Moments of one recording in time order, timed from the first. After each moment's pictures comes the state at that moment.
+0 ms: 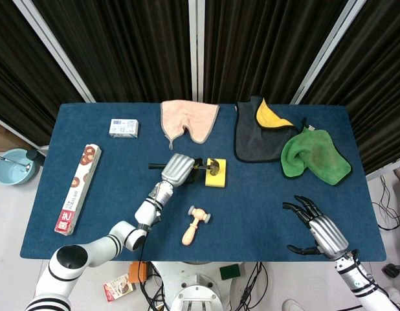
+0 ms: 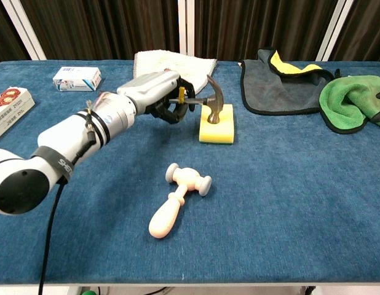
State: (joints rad) left arm -0.96 -2.09 -0.23 -0.69 1.35 0.93 -0.16; right arm 0.24 -1.22 -0.15 -1.51 -1.80 1.45 0.43
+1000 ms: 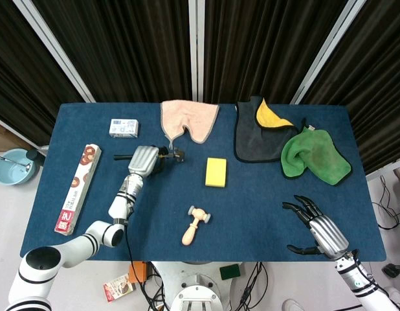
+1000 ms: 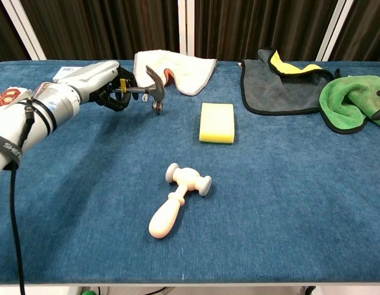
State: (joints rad) left arm -0.82 -1.92 -0.26 -0.81 1.24 0.92 -0.09; right arm 0.24 -1.22 -0.15 -1.51 -1.82 1.46 0.44
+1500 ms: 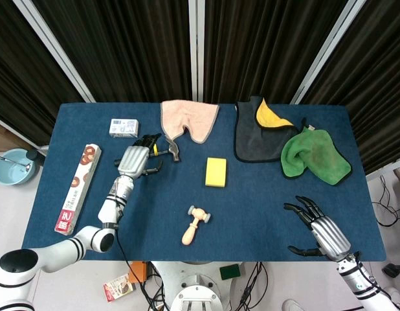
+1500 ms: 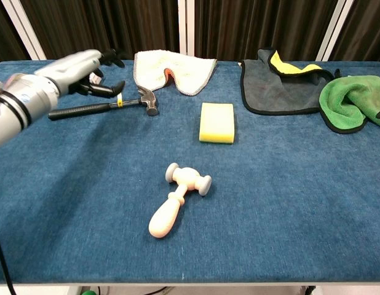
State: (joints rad) left arm -0.74 -1.78 -0.27 -1.05 1.20 0.99 -0.01; right arm 0.23 -1.21 -0.15 -1.52 -1.82 1.48 0.42
